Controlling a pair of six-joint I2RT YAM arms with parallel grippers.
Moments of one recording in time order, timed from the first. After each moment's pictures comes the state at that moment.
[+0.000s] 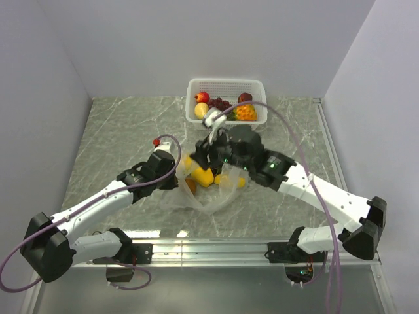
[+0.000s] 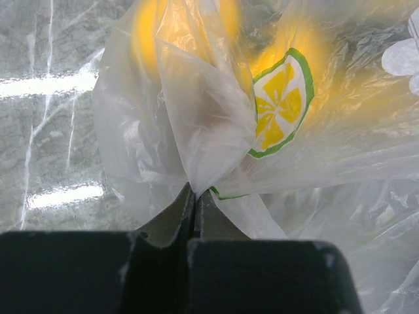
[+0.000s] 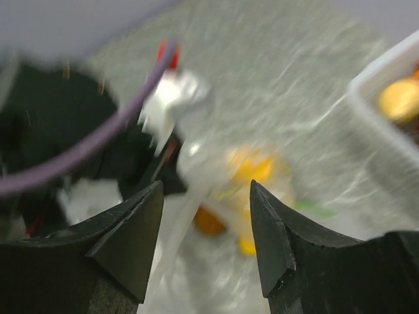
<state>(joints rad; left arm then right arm) -0.68 1.12 0.76 -0.45 -0.18 -0.62 0.92 1.28 1.25 -0.24 -0.01 0.09</state>
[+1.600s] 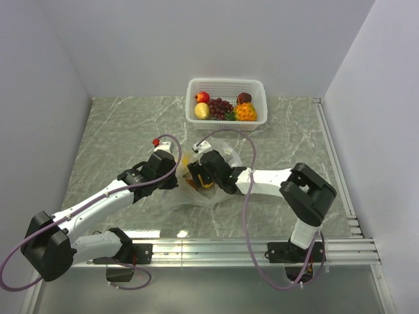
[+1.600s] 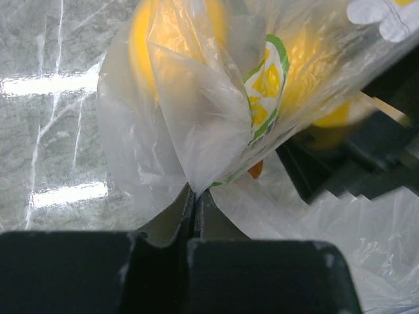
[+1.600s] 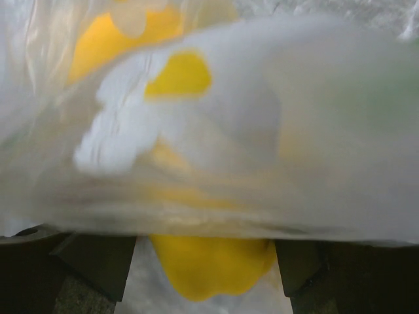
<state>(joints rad) -0.68 1.13 0.76 -0.45 -0.21 -0.62 0.90 1.75 0.95 0.15 0.22 0.21</state>
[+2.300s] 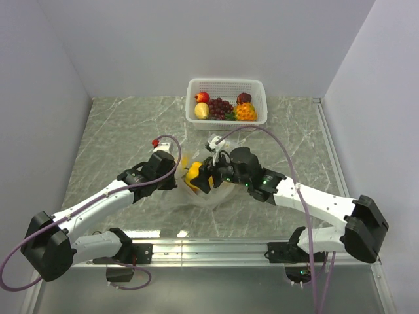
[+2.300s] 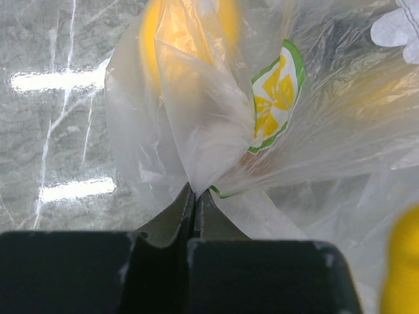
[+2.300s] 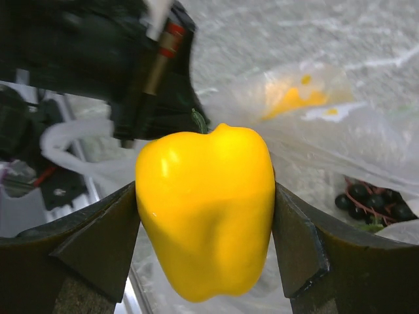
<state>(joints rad) -0.68 1.13 0.76 -0.48 -0.23 -0.62 0.90 1.26 0.83 0.09 -0.19 0.18</state>
